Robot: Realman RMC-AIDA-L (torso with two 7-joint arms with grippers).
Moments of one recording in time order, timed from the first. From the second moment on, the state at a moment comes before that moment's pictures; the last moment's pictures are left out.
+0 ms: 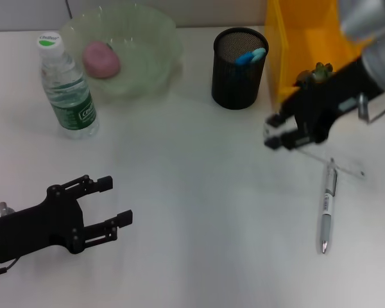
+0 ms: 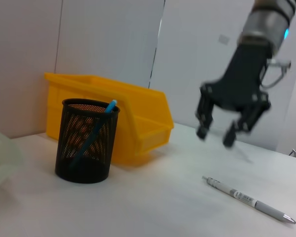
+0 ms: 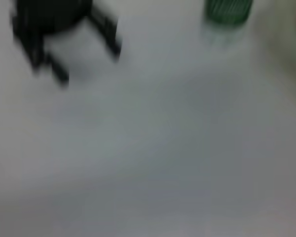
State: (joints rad) left arm -0.30 -2.04 0.66 0.39 1.91 1.62 -0.92; right arm 0.82 2.07 -1.00 -1.11 -2.48 -1.72 1.83
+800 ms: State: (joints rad) left arm -0.31 -2.05 0.66 0.39 1.92 1.61 -0.92; right arm 0.78 2.05 -0.76 -0.99 -1.86 -1.45 1.89
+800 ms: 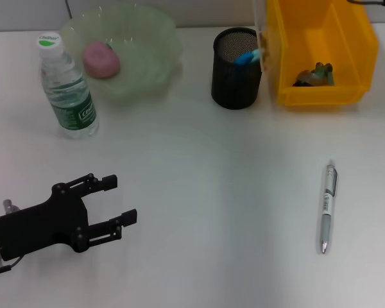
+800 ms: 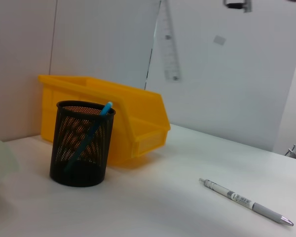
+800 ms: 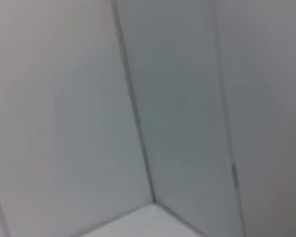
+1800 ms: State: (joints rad) left arm -0.32 -2.06 0.67 0.39 1.92 1.62 -0.91; right arm 0.85 2.08 -0.86 -0.67 -1.60 -1.00 1.45
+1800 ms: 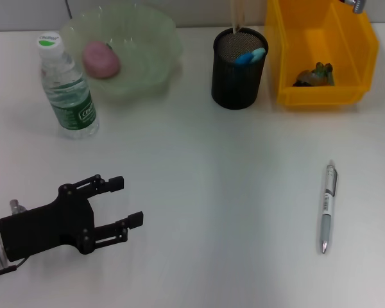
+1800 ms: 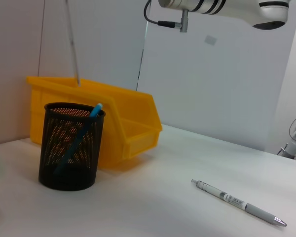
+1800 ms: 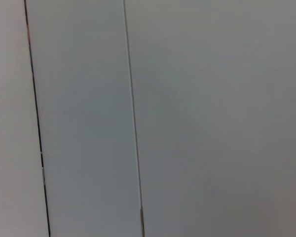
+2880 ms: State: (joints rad) left arm -0.33 -2.05 0.63 0.39 1.92 1.60 -1.06; right arm 0.72 2.09 -1.15 -0.57 -1.03 -0.98 0.85
